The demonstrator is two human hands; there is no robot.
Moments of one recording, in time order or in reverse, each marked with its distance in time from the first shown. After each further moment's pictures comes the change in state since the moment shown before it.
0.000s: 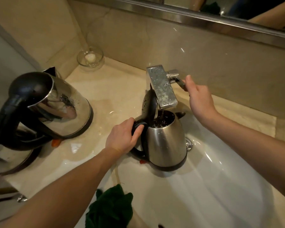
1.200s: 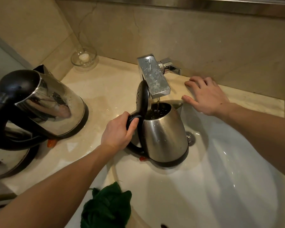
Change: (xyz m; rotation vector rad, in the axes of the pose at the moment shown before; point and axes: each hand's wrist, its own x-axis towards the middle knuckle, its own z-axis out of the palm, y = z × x) left_hand 0.001 0.002 0.004 -0.008 0.099 0.037; right_hand 0.051 0.110 -0.035 -1.055 -0.146 -0.443
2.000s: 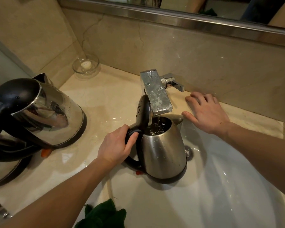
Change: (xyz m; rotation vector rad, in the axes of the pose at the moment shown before) left_hand 0.002 -0.006 0.003 0.015 -0.019 -0.002; right_hand 0.000 -0.002 -0.002 -0.097 -0.013 -0.019
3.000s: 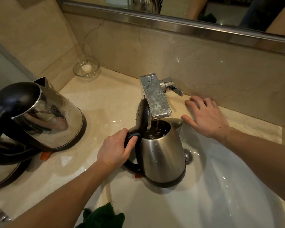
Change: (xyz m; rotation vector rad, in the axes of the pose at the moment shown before) left_hand 0.000 -0.001 0.001 0.009 0.004 -0.011; right_hand 0.001 0.000 0.000 -0.011 -0.023 0.002
